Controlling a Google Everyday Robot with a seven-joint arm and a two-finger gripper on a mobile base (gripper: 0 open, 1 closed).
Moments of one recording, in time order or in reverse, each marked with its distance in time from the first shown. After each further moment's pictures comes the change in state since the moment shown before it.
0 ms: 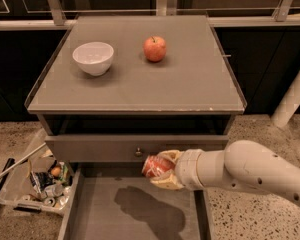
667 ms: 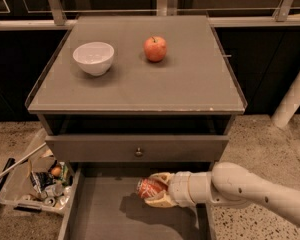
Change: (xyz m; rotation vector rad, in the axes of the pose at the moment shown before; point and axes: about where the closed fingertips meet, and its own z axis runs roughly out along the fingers) arm 0.077 0.035 0.088 -0.158 -0.104 0.005
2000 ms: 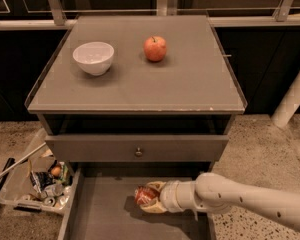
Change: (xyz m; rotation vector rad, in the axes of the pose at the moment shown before) arm 0.066 -0.007 0.067 0.013 0.059 0.037
